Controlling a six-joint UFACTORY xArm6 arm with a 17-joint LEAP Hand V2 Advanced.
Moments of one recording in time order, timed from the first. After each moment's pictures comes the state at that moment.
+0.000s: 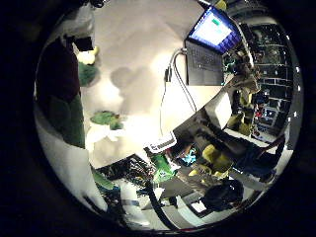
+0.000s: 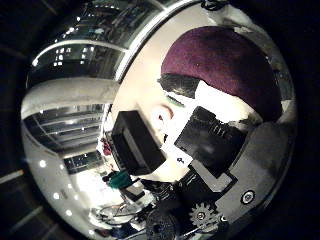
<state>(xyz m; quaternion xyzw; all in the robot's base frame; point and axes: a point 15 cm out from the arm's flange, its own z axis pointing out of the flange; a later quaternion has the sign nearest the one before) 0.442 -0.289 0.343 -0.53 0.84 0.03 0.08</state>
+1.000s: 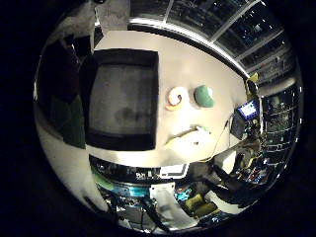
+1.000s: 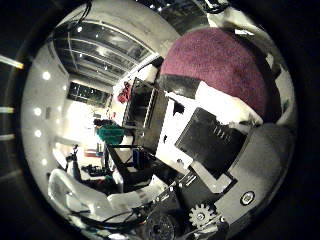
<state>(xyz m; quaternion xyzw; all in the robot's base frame) 0.453 0.185 0.310 -0.75 0.63 -0.01 0.21</state>
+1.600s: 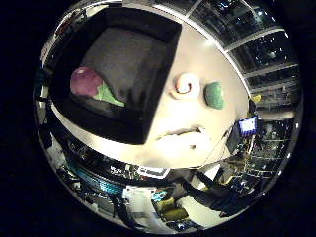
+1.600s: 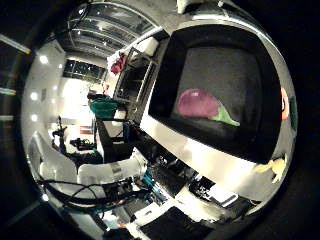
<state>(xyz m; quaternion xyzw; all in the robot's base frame) 0.406 0.118 0.259 -0.82 0.57 0.01 0.09</state>
